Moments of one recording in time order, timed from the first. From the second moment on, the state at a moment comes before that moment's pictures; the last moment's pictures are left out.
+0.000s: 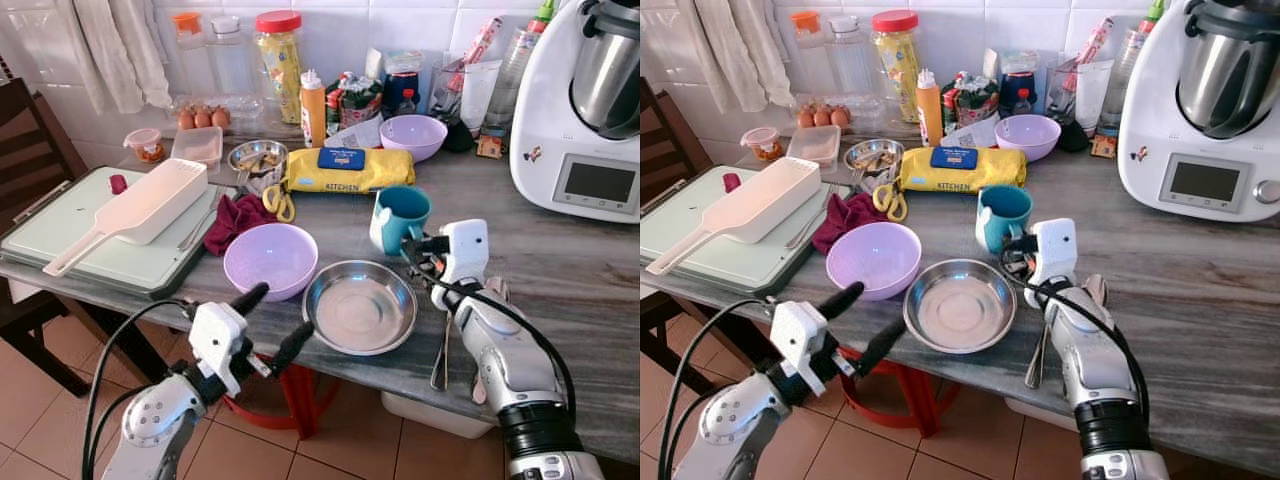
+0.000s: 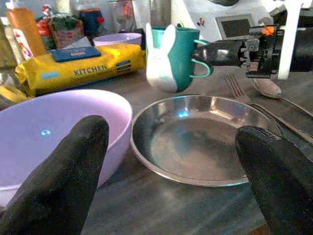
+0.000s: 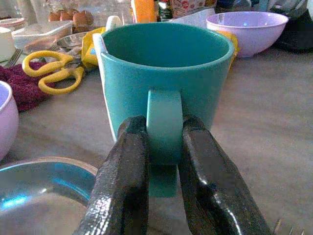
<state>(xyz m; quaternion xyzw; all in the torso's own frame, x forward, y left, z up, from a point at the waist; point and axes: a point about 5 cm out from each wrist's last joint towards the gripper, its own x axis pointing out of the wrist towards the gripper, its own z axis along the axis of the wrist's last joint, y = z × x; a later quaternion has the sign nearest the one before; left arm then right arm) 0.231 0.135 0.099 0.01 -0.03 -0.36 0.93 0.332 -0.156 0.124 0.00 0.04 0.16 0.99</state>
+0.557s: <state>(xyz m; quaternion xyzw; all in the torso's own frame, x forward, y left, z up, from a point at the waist) 0.231 0.134 0.097 0.00 -0.02 -0.37 0.93 0.331 -0.156 0.119 0.01 0.05 0.15 0.99</state>
